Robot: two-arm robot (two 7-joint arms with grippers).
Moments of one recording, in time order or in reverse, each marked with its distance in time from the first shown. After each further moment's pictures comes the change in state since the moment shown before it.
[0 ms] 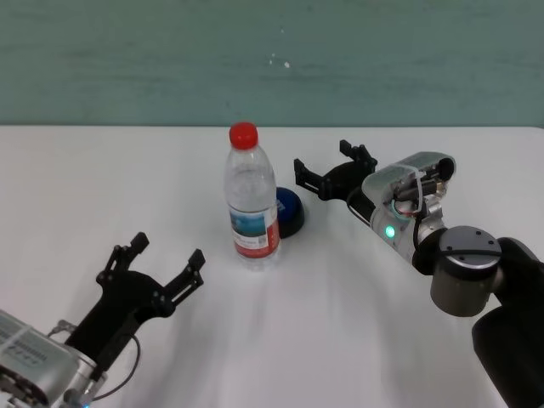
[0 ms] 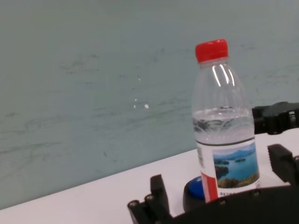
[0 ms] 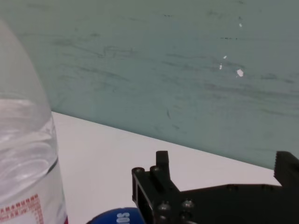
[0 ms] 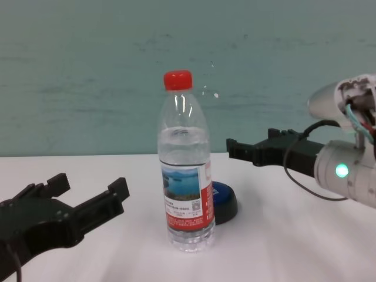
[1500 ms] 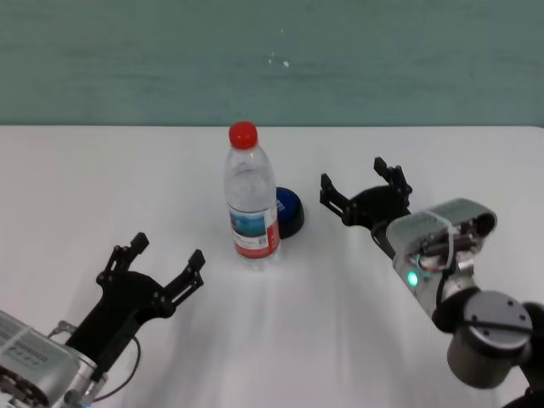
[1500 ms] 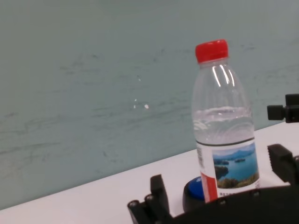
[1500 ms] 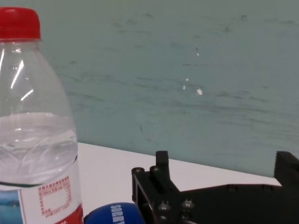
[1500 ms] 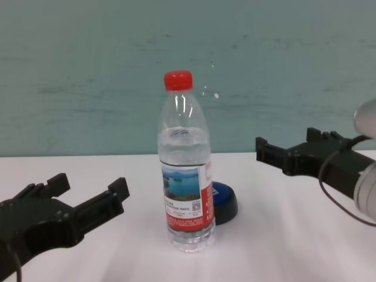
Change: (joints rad) left arm 0.000 0.000 0.000 0.000 0.000 0.000 0.000; right arm -0.285 -0.014 0.070 -0.329 -0.079 -0.015 -0.136
